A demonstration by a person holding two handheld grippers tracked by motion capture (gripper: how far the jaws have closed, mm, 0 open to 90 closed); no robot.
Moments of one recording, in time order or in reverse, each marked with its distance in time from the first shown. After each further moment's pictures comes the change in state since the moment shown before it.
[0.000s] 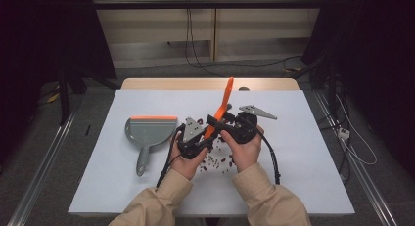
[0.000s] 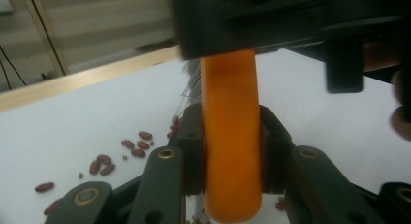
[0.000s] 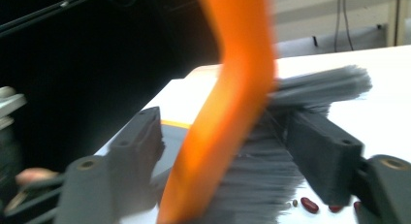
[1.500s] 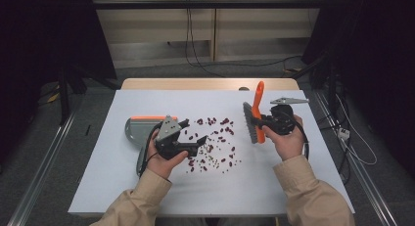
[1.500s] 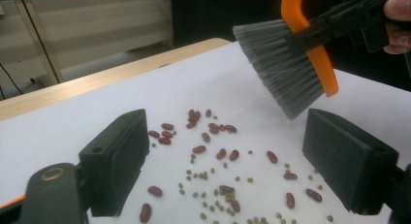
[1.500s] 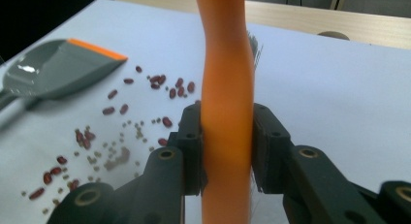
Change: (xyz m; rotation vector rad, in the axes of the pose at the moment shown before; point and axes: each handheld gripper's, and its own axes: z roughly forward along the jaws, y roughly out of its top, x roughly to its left) left arm 0.045 0.001 -0.047 -0.004 -0.072 -0.022; right arm -0.086 0.039 -0.054 0.304 -0.141 -0.220
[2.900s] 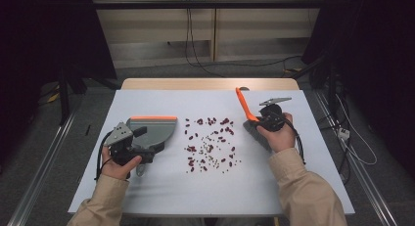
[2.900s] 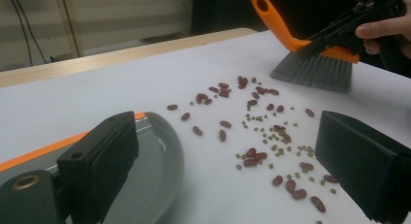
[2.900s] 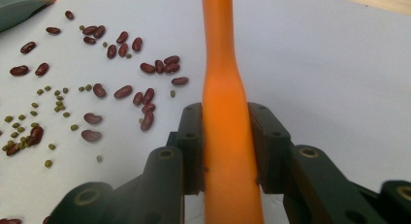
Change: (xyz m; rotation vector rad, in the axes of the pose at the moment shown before) left arm 0.070 -0.038 -0.080 0.017 0.043 -0.069; right arm -0.022 -0.007 0.051 0.166 -0.095 -0.078
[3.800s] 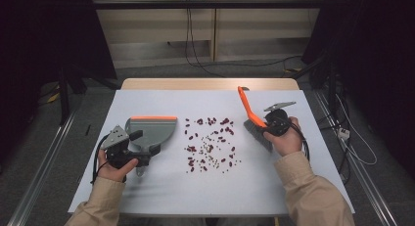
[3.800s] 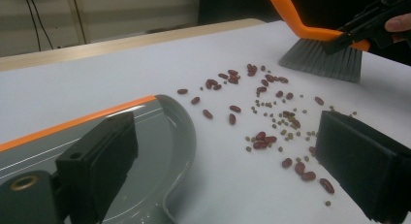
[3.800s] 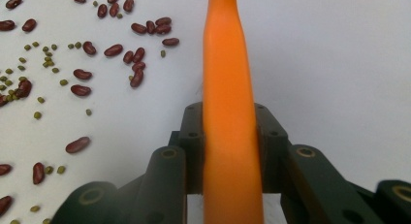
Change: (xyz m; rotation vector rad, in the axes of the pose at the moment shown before) left arm 0.004 -0.009 -0.006 0.017 0.015 -0.009; right arm -0.005 -0.015 -0.014 0.072 -0.024 -0.041
